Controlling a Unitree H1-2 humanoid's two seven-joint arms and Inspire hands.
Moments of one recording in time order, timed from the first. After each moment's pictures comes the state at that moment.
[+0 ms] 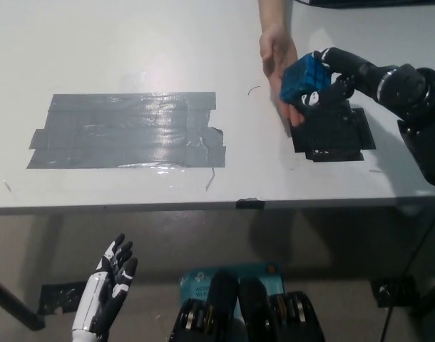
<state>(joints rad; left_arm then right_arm) 0.07 0.08 0.00 0.01 0.05 -0.11 -0.06 -1.05 -0.35 0.32 0.76 -0.30 0.21 0.41</state>
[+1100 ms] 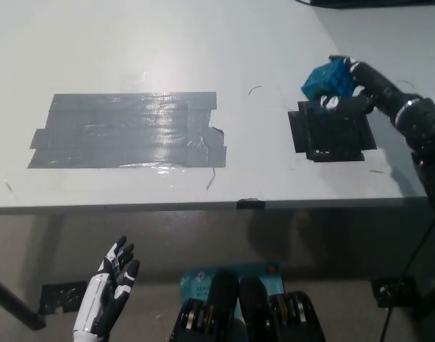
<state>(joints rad) 0.06 0.09 -0.01 0.03 0.05 -0.12 -0.06 -0.93 -0.34 0.25 0.78 -0.32 0.13 0.27</state>
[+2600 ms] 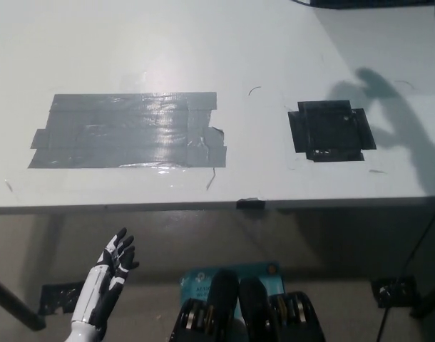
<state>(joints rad) 0.03 0.12 -0.01 0.04 0.05 -0.12 -0.08 -1.01 -0.35 0.07 0.17 -0.21 0.25 0.31</state>
